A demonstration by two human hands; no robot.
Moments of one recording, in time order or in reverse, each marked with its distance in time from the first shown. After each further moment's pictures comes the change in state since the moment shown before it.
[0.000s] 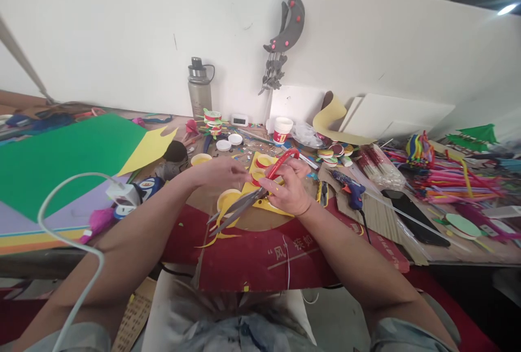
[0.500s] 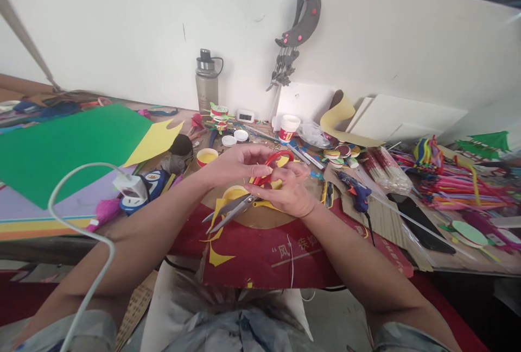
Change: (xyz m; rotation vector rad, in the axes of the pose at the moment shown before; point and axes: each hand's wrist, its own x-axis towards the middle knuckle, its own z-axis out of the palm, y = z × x) left_hand -0.003 0.037 0.015 -0.722 0.116 0.224; right_hand 0.003 -0.010 -0.005 -0.045 -0.153 -0.065
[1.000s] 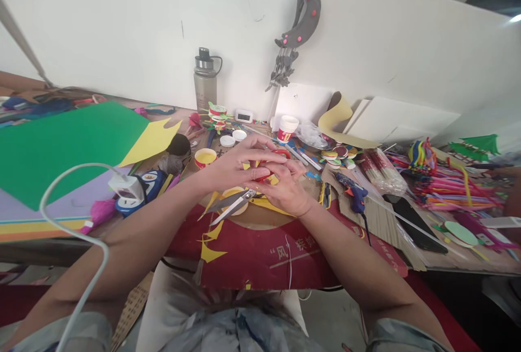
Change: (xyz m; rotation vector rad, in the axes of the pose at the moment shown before) left_hand -0.001 0.004 -0.004 0.573 0.040 0.375; right_hand -0.003 0.005 0.009 -0.040 -0.080 0.010
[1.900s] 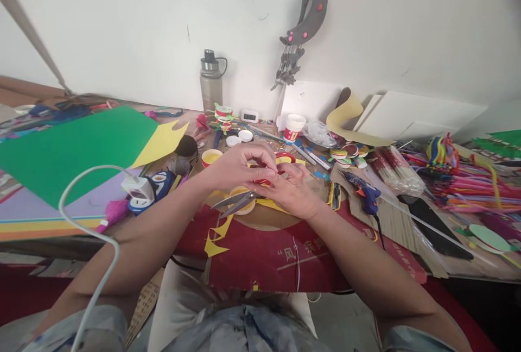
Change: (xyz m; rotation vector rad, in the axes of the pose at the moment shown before) left_hand 0.002 0.010 -0.003 -0.186 -0.005 -0.226; right_hand 0.003 -0.010 -0.004 0.003 -0.093 -0.005
